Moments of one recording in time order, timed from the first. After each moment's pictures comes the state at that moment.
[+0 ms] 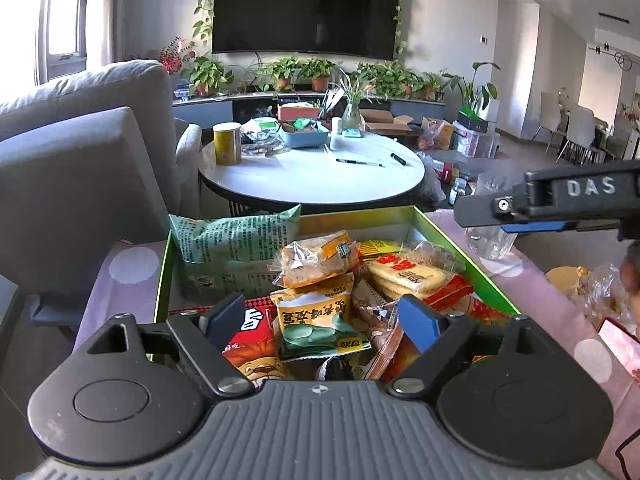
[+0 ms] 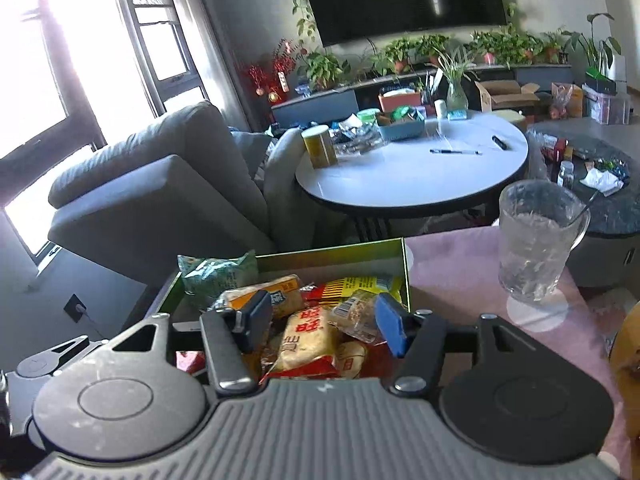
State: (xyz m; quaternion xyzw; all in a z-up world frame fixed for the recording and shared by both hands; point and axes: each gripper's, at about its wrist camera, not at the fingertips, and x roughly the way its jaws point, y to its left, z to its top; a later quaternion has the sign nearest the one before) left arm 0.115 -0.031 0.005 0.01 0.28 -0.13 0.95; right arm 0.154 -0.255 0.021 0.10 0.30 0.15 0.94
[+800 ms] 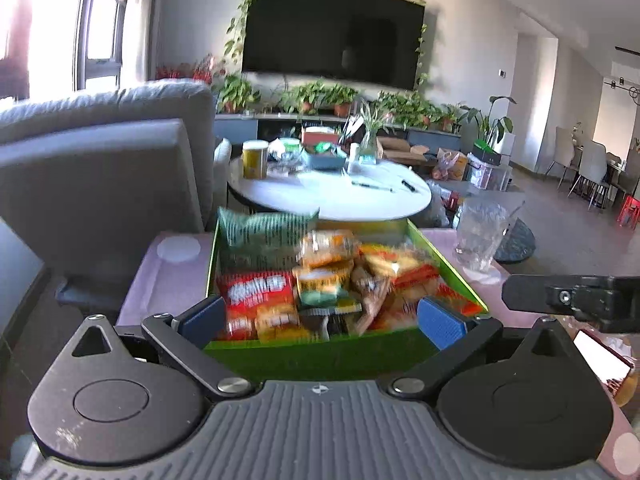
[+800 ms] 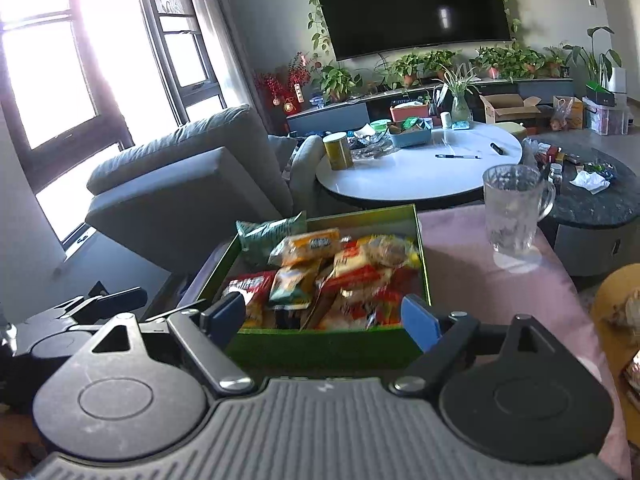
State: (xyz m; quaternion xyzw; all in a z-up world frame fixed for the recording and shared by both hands) left arm 0.027 -0.007 0.026 -0.03 0.26 -0.10 0.96; right arm 0.046 -0.246 0.033 0.10 0.28 0.16 0.94
